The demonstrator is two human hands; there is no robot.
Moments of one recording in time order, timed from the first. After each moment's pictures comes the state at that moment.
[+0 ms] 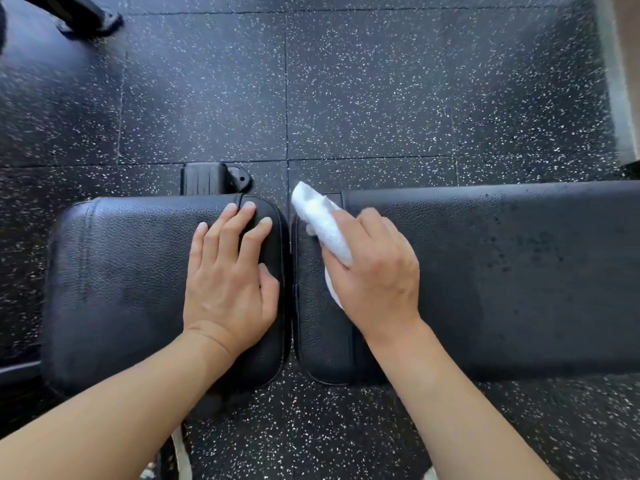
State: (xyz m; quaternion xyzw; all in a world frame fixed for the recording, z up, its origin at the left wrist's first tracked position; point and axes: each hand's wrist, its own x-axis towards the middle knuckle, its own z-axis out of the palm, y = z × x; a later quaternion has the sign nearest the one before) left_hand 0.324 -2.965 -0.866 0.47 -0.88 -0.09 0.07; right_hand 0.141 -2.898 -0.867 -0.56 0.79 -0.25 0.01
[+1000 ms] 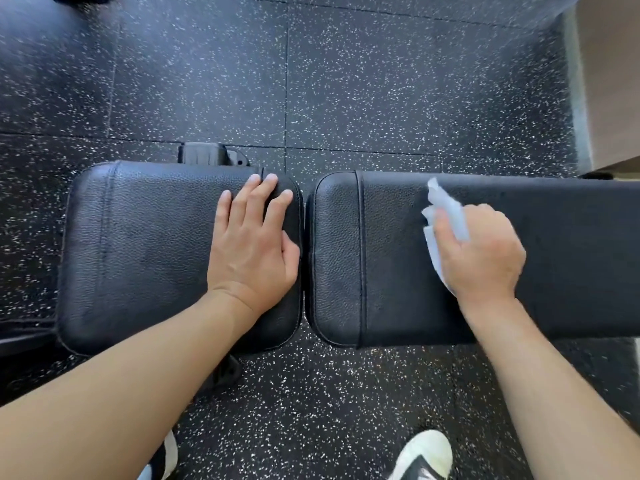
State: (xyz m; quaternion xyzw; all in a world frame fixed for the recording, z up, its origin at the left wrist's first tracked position) left_hand 0.329 -2.965 -0.868 0.47 -0.87 -0.10 0.09; right_hand 0.053 -2.842 -0.858 -0.47 0.88 -0.09 -0.06
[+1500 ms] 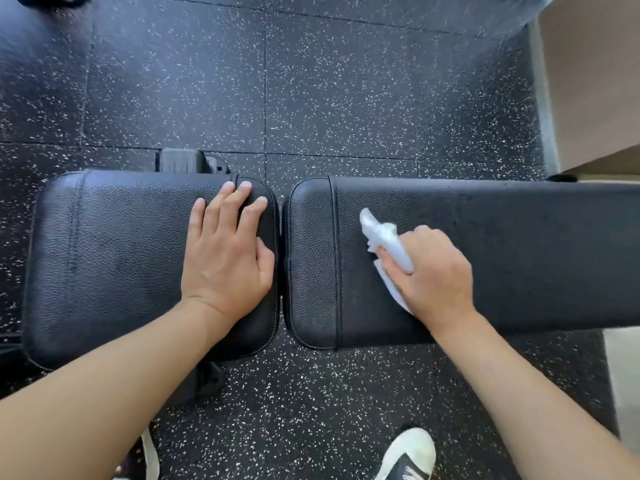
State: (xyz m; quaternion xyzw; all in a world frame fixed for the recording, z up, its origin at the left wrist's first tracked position) left_hand 0.328 -2.963 -0.866 0.47 -0.87 -0.10 0.11; right_hand 0.066 -2.824 -0.854 -0.58 0.81 -0.12 0.00
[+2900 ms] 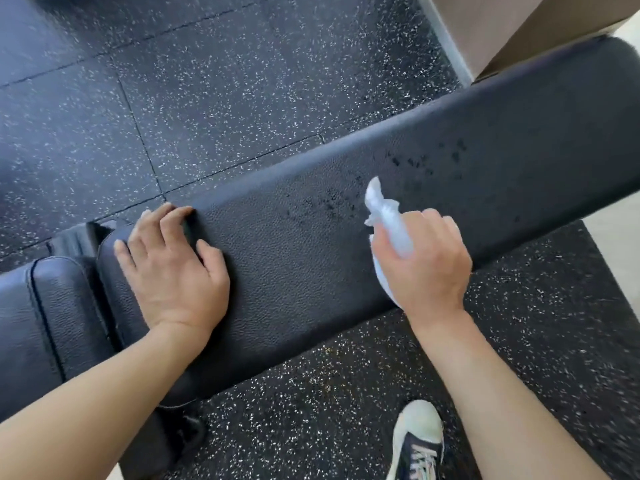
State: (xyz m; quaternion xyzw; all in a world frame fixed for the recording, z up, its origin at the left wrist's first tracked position) left_hand 0.152 -2.907 -0.866 0.52 -0.84 -0.10 0.11; right_hand -0.052 -2.707 -0.874 -0.31 0.92 -0.22 -0.12
